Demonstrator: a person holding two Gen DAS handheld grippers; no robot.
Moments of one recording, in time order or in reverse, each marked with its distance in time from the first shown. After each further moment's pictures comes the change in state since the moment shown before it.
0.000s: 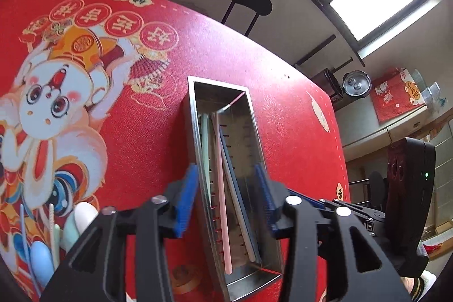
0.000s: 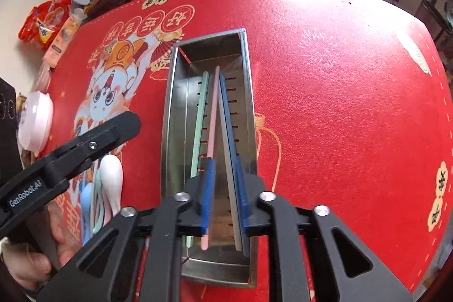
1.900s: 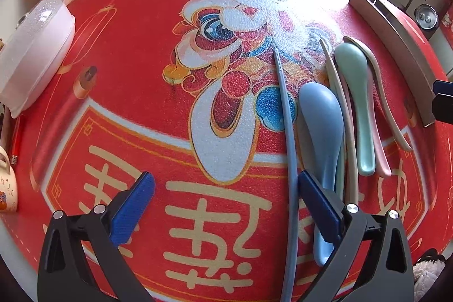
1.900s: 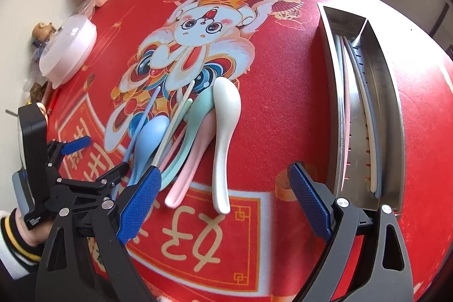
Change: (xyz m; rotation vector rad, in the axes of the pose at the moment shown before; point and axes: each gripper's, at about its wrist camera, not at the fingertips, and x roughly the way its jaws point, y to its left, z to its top) left arm -0.093 0.197 -0.134 0.194 0.125 0.515; right arm 0.022 0.165 -0.103 -0.235 0.017 0.016
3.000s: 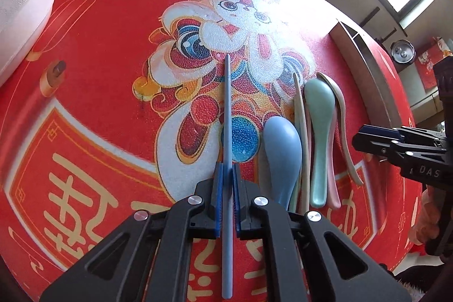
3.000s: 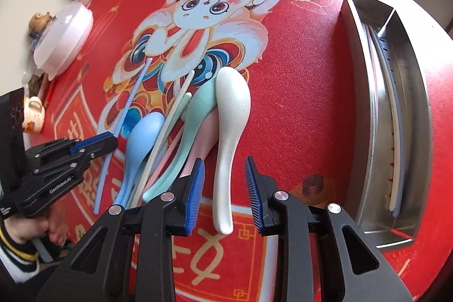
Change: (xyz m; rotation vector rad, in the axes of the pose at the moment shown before) left arm -0.004 0.010 0.019 -0.131 -0.013 -0.260; right arm 0.042 0.001 0.017 -0.005 0.105 0.034
